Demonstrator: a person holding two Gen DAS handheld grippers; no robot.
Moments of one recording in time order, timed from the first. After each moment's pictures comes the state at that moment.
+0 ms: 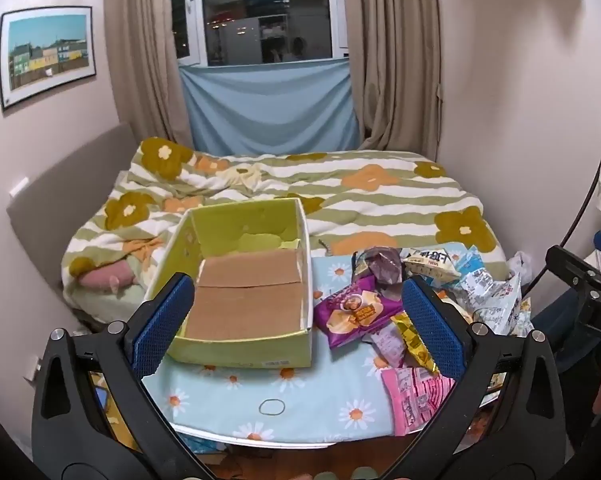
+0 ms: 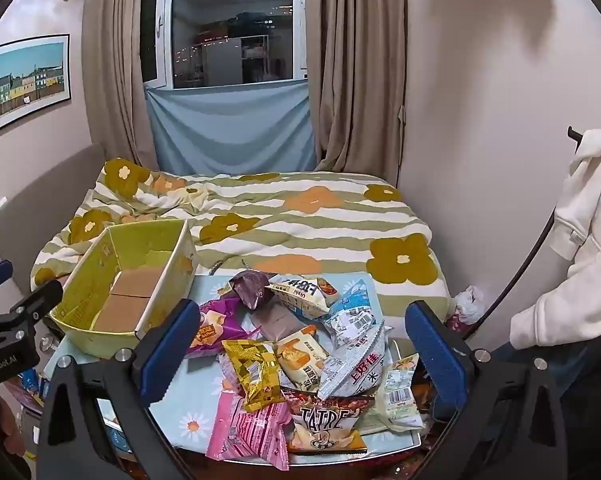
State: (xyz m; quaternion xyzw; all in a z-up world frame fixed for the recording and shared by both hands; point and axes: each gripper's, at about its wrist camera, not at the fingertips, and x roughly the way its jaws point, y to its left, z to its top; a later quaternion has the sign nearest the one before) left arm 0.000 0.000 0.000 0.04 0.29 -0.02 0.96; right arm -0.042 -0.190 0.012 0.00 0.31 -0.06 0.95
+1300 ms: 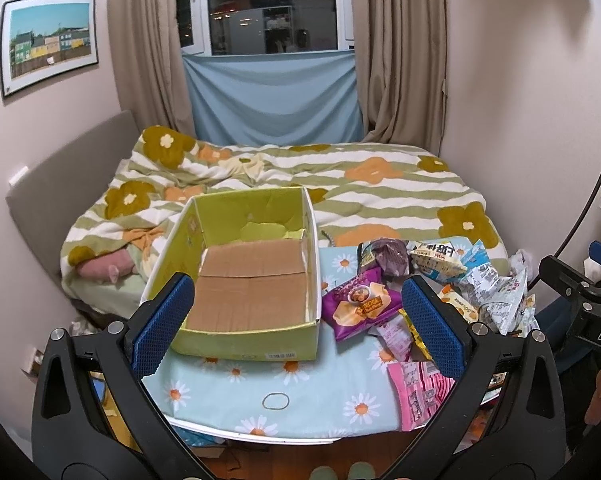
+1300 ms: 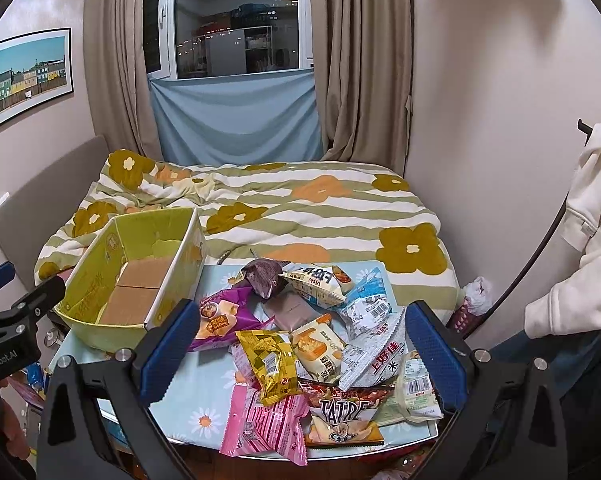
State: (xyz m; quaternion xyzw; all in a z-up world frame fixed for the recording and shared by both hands) left arm 0.001 0.016 -0.012 0.02 0.30 -0.01 0.95; right arm -0.043 -0.173 0.000 0.00 0.33 -0.05 0.94
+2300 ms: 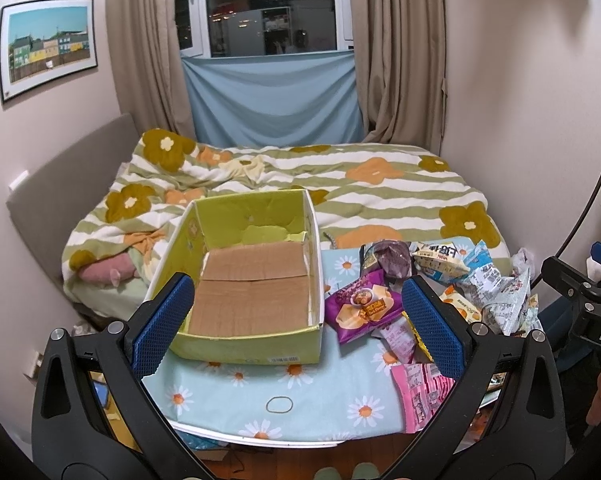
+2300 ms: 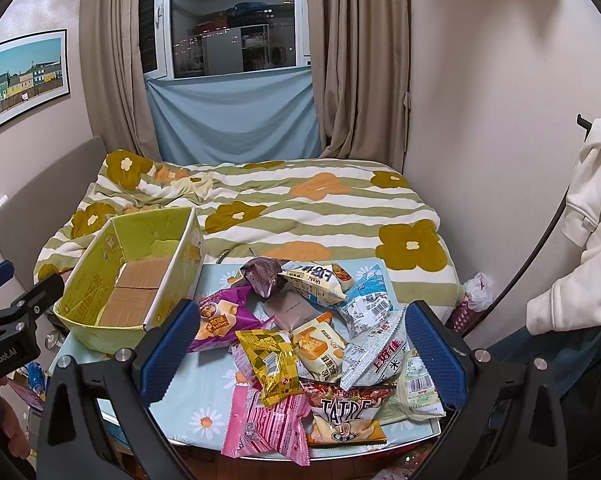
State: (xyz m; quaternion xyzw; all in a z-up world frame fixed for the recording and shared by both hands) left arm 0.009 0.018 -0.016 0.03 0.30 -0.01 0.95; right arm -0.041 -0.174 0.001 0.01 0.33 -0.05 0.94
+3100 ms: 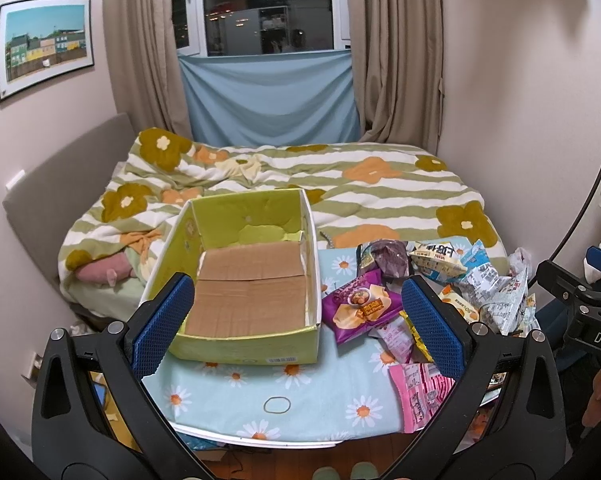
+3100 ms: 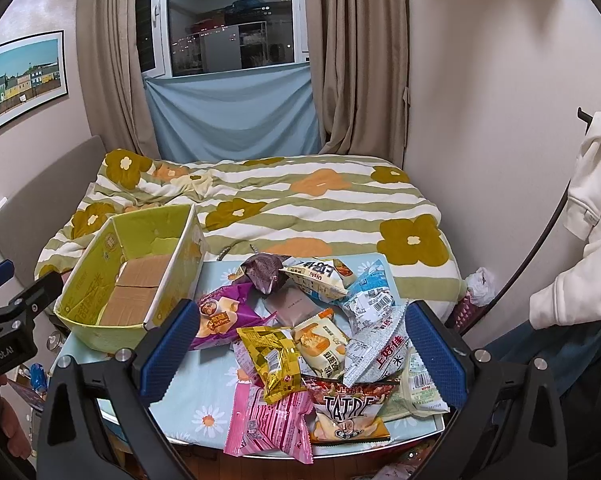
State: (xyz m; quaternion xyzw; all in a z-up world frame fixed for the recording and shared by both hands) left arm 0.010 0.014 -0.018 0.03 0.30 -0.01 0.95; right arm -0.039 -0.174 -0.008 0.01 0.34 -0.05 0.94
